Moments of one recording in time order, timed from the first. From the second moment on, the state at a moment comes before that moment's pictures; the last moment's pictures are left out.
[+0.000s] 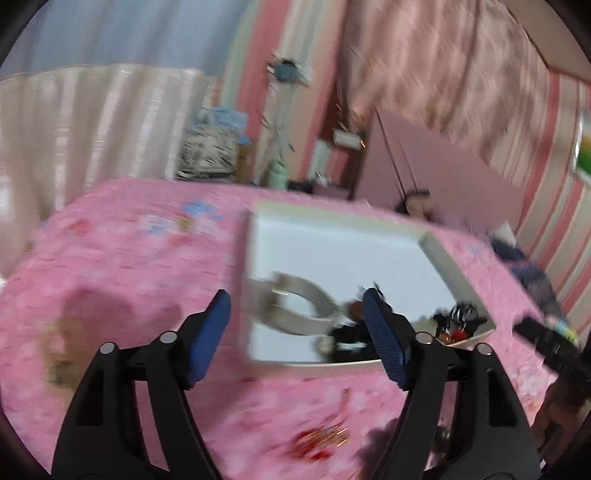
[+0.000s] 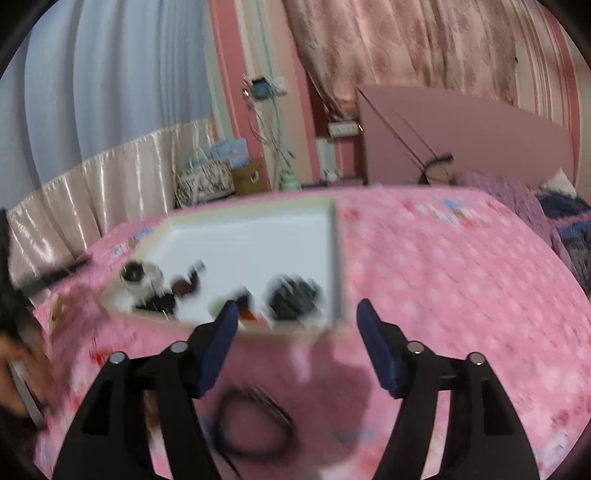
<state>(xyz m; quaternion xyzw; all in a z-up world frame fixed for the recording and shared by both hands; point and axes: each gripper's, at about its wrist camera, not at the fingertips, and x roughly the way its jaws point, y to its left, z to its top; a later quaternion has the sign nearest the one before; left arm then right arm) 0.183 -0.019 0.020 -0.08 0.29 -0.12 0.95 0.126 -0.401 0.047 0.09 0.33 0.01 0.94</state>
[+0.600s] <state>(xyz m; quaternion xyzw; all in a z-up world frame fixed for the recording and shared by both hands) 0.104 0.070 -0.020 0.01 0.29 -0.04 0.96 0.065 -0.449 0.021 0.09 0.35 -0.08 0.93</state>
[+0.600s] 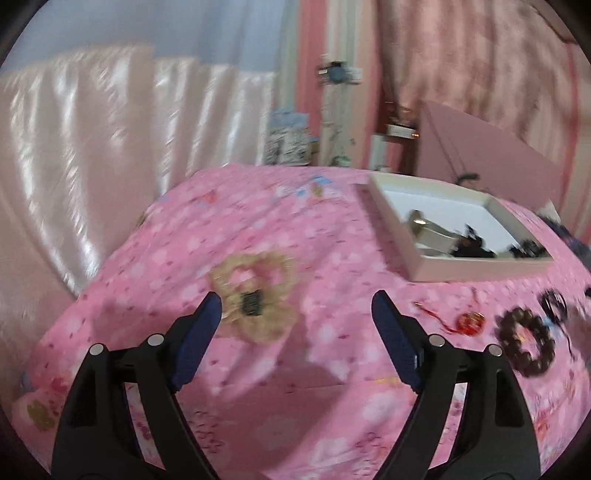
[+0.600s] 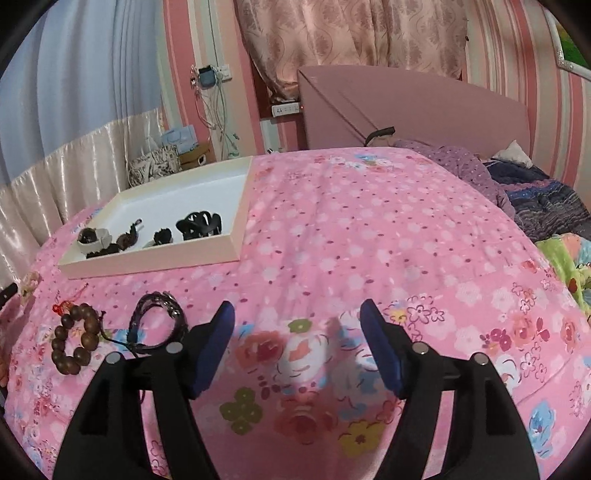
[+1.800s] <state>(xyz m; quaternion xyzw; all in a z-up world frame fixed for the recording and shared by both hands) 0.138 -0.067 -0.038 0.07 0.38 -0.16 0.91 0.103 -0.404 0.013 0.05 0.39 0.01 0.92</state>
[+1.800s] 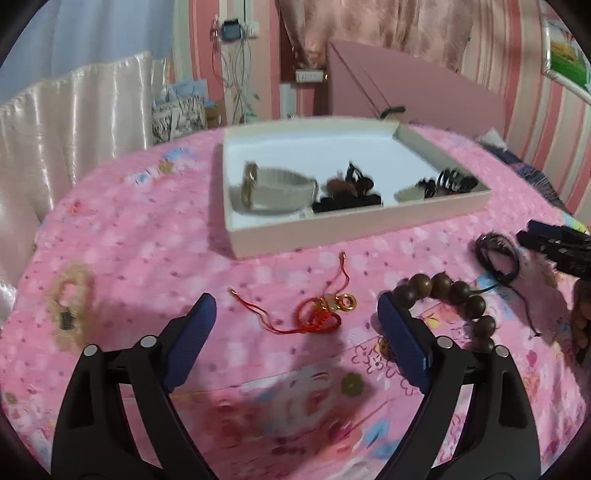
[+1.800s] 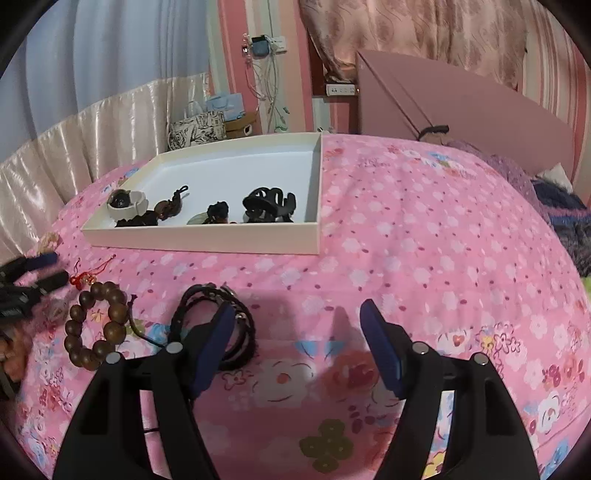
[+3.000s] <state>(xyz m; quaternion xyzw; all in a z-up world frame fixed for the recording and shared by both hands) 0.131 -0.077 -0.016 0.09 0.34 -0.16 0.92 0.127 -0.382 0.035 0.07 0.41 0.08 0.91</state>
